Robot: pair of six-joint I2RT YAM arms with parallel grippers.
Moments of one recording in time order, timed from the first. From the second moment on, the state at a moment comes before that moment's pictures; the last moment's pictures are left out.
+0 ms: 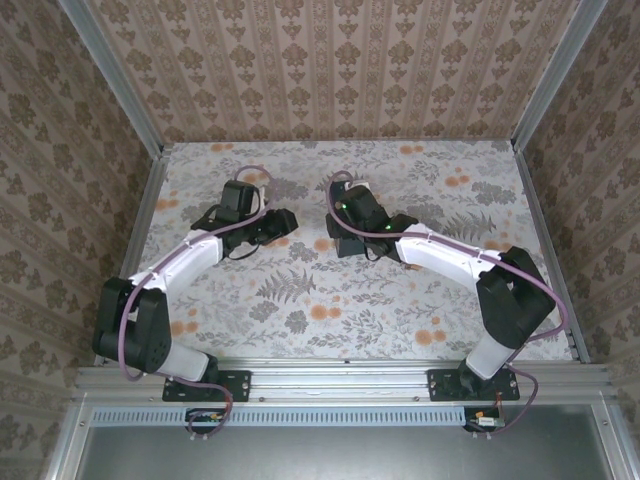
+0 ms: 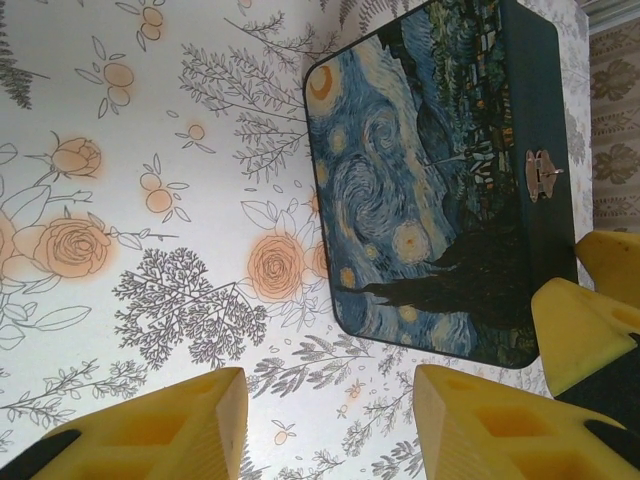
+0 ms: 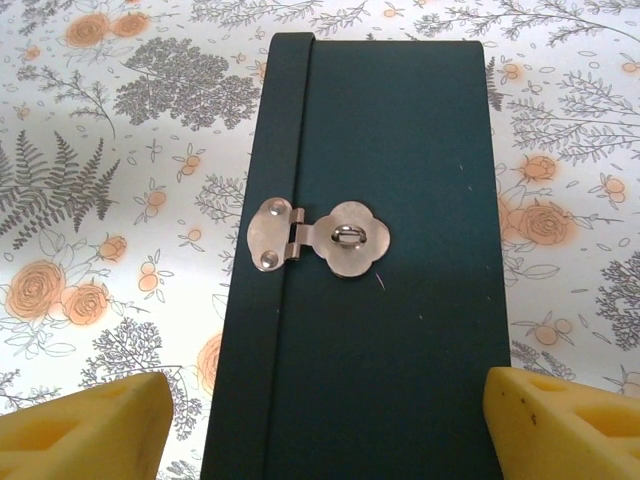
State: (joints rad) left arm -0.39 1.45 0.95 -0.30 0.44 -0.66; right arm 0.67 1.66 1.18 -0.28 0.31 0.39
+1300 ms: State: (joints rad) left arm -0.34 1.39 0.90 -0.27 0.44 -0.67; right arm 0.49 1.61 0.80 0.26 -0.14 0.87
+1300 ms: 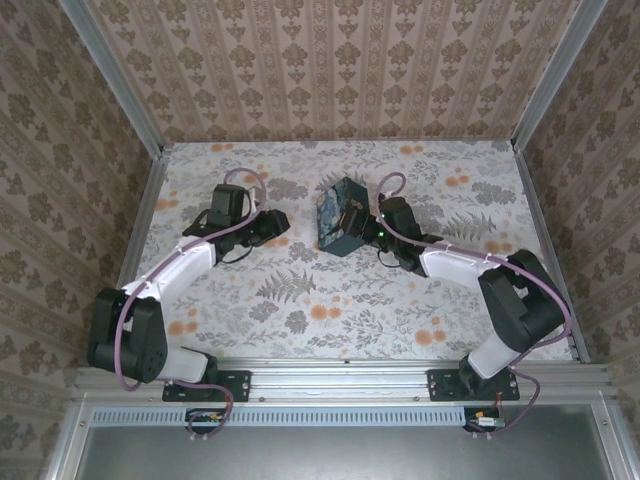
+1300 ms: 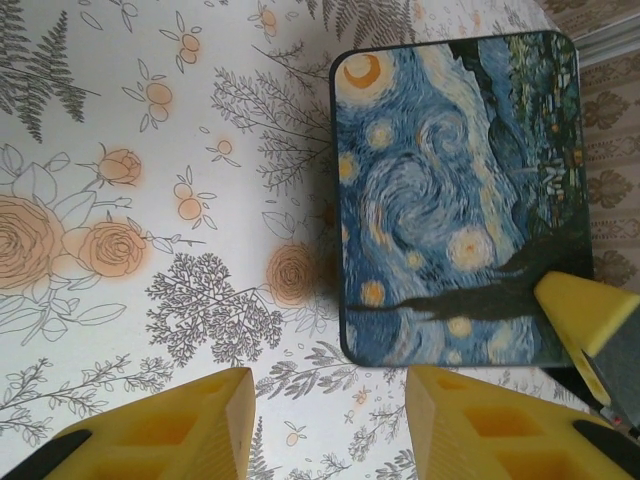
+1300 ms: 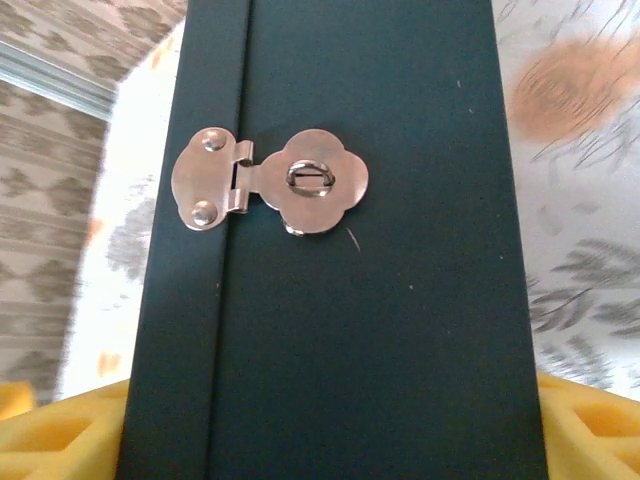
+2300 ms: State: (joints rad) left arm -0.07 1.20 1.02 -0.53 0.13 -0.39; right arm 0.42 1.51 0.80 0.00 -0.08 0.49
